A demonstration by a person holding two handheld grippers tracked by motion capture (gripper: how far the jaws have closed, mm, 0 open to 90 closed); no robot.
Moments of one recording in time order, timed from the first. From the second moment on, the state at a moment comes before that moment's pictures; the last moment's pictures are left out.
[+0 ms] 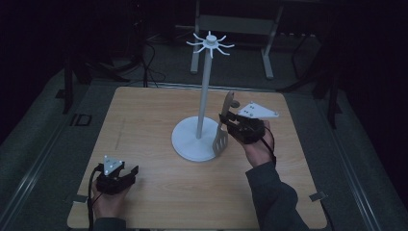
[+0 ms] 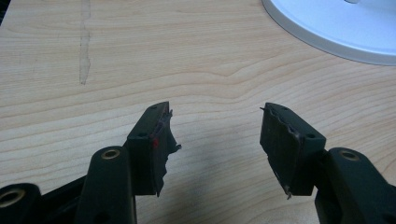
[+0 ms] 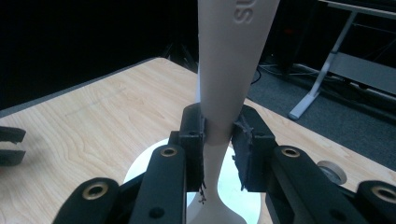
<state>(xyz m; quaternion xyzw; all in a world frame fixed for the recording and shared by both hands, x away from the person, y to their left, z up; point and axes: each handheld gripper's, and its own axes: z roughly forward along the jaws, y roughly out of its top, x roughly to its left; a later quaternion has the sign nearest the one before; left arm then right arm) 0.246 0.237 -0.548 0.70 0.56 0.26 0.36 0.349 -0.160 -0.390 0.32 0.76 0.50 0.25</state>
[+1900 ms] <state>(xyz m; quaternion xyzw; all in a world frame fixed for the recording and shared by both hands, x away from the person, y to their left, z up) 0.246 0.238 -0.549 0.70 0.56 0.26 0.36 0.374 -0.152 -0.330 0.33 0.75 0.52 0.25</state>
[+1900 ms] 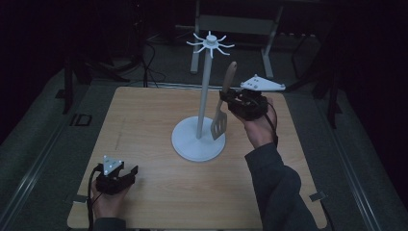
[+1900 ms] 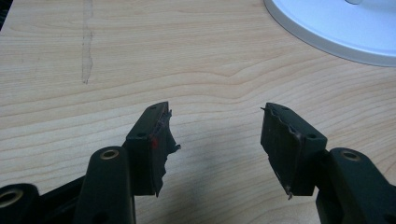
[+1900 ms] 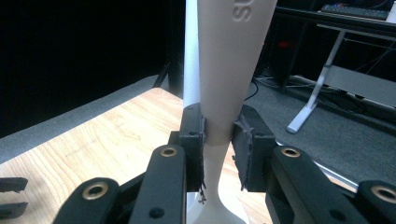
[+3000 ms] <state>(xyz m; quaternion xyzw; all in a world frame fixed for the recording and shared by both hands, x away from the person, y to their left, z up) 0.246 0.237 -0.549 0.70 0.56 0.26 0.36 0.388 -0.140 -0.310 0.33 0.76 0.51 0.25</state>
